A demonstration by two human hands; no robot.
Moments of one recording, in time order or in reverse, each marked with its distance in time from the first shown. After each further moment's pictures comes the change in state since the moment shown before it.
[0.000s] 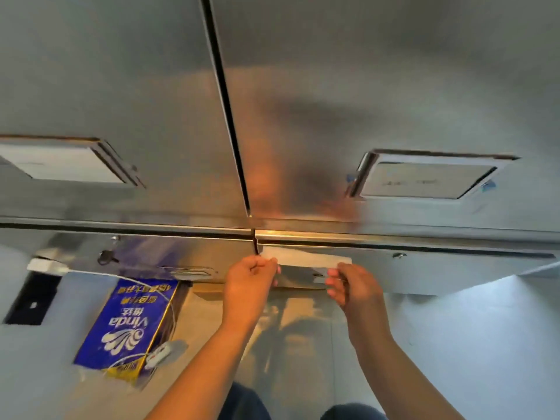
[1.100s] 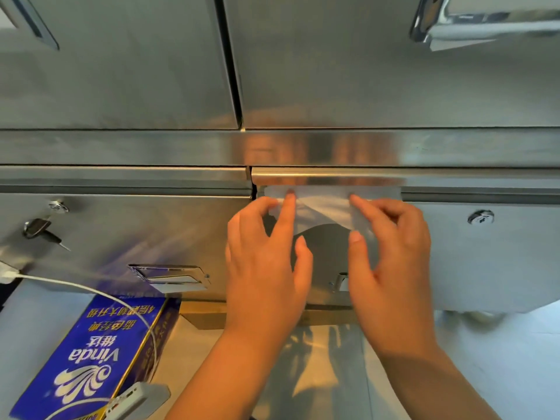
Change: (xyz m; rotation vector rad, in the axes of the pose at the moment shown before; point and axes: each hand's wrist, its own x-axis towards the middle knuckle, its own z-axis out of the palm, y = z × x) left_hand 0.030 -0.072 0.032 0.658 0.450 1.040; right_hand 0.046 0.075 0.005 -0.647 0.116 -1.241
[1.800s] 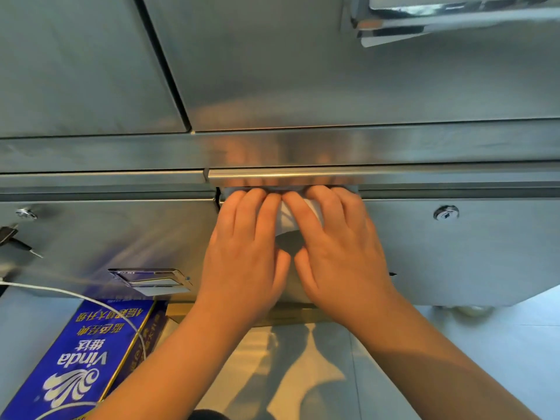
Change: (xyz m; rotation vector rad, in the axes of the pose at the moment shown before) left_hand 0.018 0.007 0.010 0.206 -0.104 0.250; right_hand 0.026 0.024 0.000 -0.465 -0.172 -0.455
